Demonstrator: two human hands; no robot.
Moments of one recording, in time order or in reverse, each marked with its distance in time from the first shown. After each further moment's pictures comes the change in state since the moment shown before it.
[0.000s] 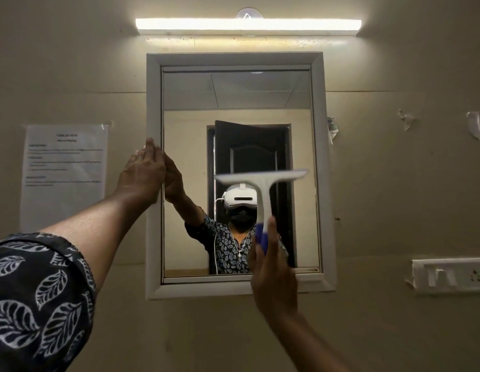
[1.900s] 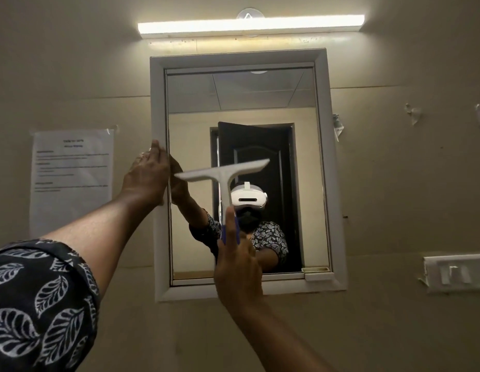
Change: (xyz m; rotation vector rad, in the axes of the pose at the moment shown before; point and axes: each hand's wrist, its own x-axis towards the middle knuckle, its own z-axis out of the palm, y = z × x) left_hand 0.000 -0.005 -0.001 -0.088 0.025 0.019; right_hand 0.009 -0.057 0.040 -0.055 -0.202 -0.007
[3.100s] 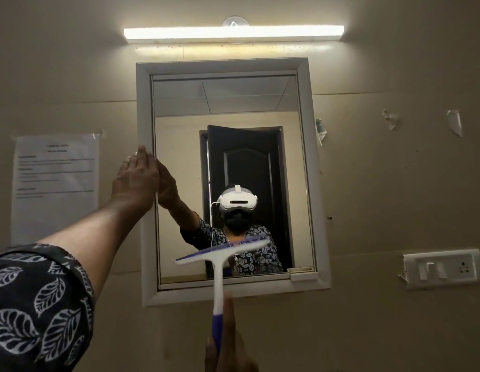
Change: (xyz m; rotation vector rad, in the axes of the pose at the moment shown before) left_hand -0.002 0.008 -0.005 0.097 -0.039 -0.028; right_hand 0.119 -0.098 -0.015 1.236 -0.338 -0.078
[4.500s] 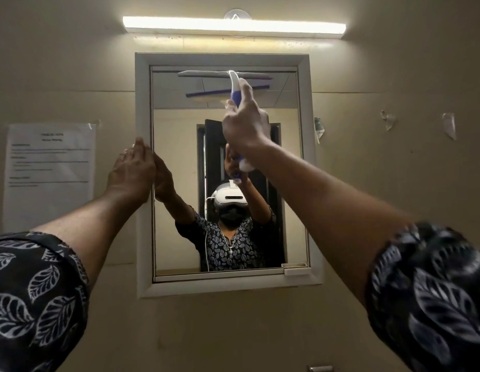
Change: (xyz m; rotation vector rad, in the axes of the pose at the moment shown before) left_hand -0.008 -0.001 -0.006 -0.080 0.004 -0.016; right_hand -0.005 -0.134 -0.074 -0.936 0.503 -0.069
